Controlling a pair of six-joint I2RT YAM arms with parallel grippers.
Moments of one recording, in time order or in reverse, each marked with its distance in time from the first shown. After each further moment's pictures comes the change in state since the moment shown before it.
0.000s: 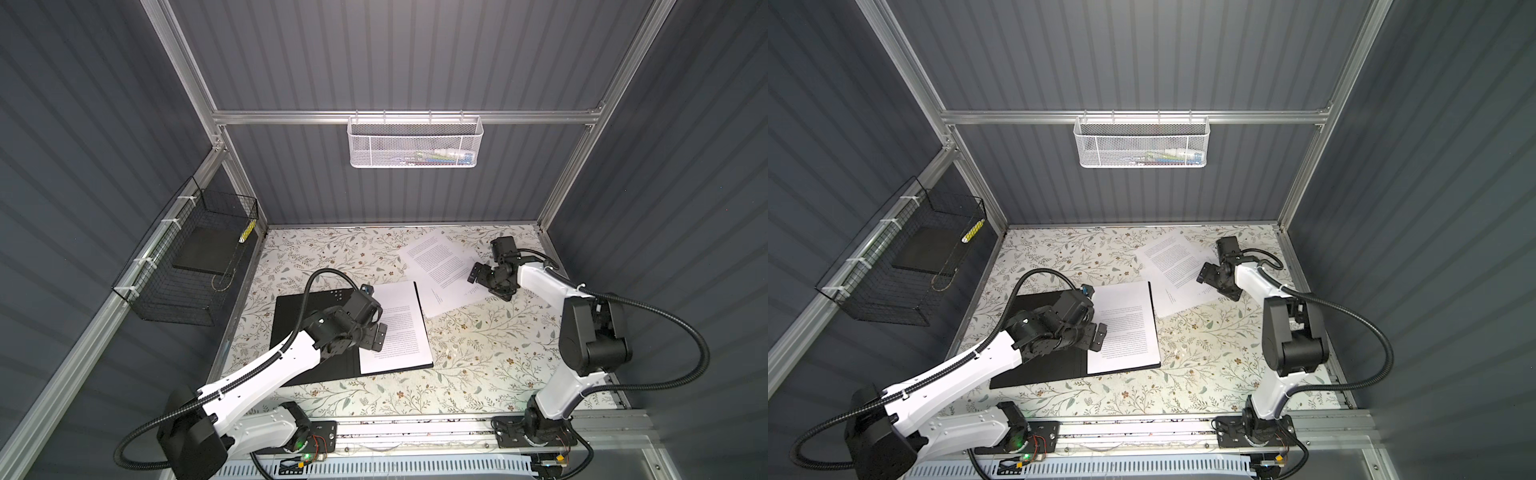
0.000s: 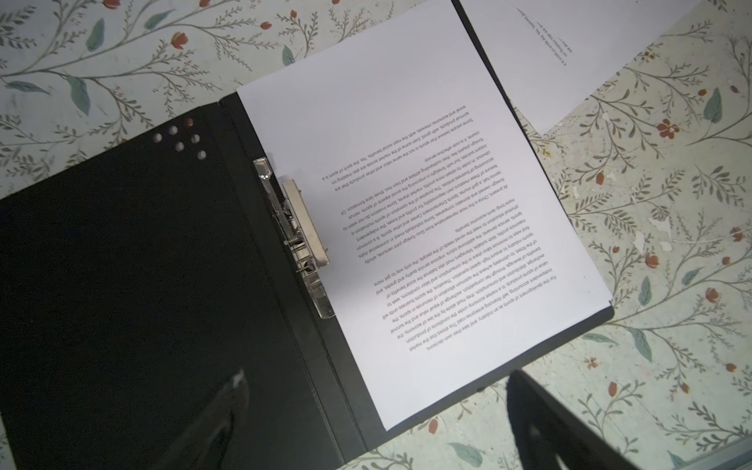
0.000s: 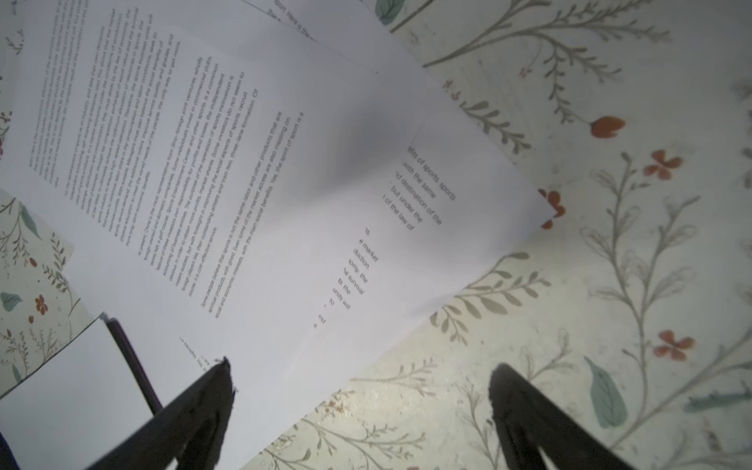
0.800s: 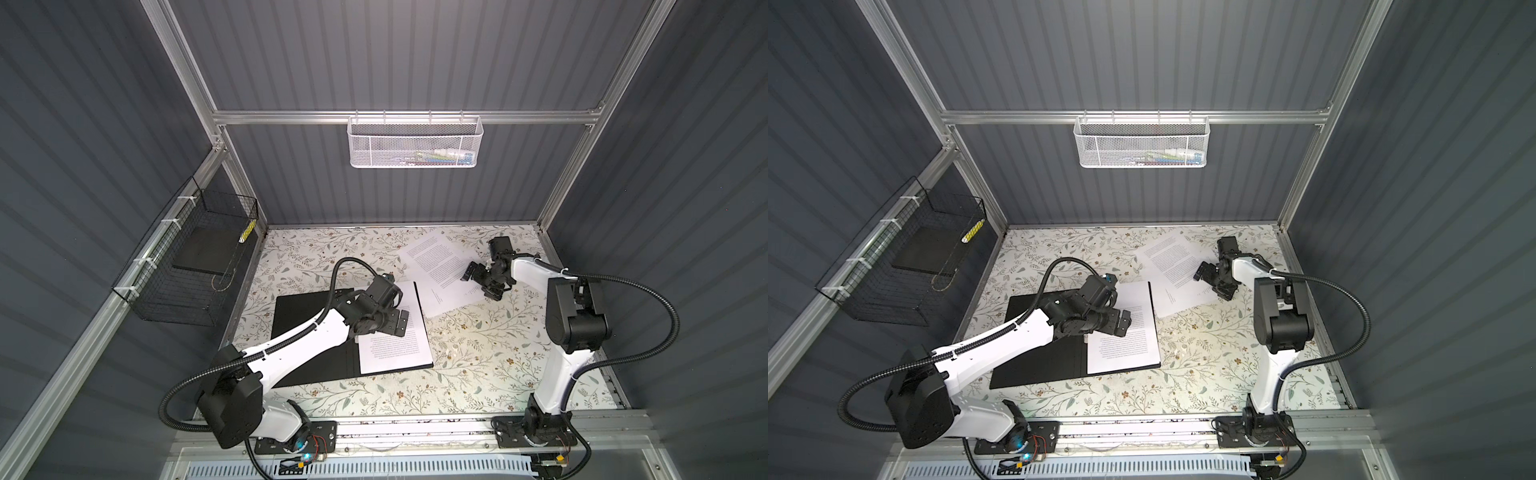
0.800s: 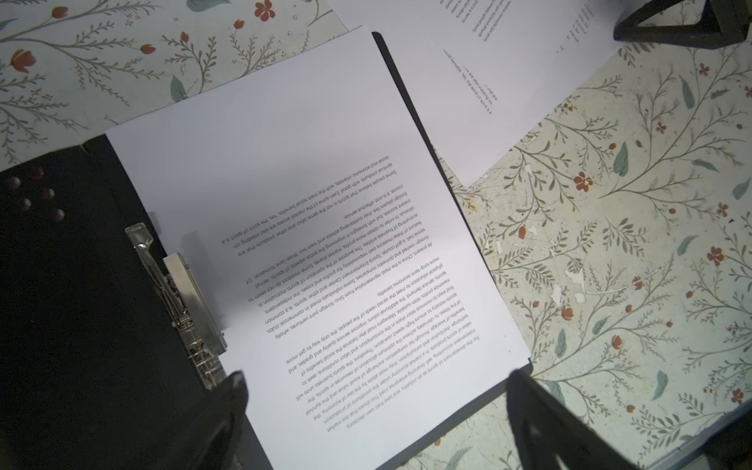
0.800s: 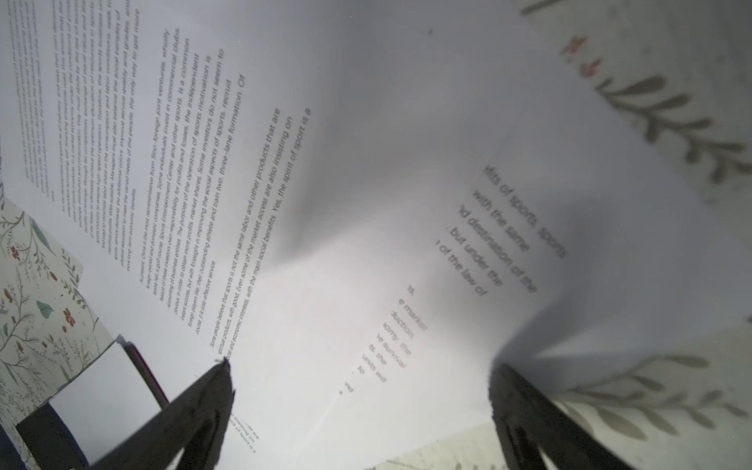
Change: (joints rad) left arm 0.000 0.236 0.138 0.133 0.122 -0.033; right arm -0.028 0.164 0.082 0.023 -0.166 0.034
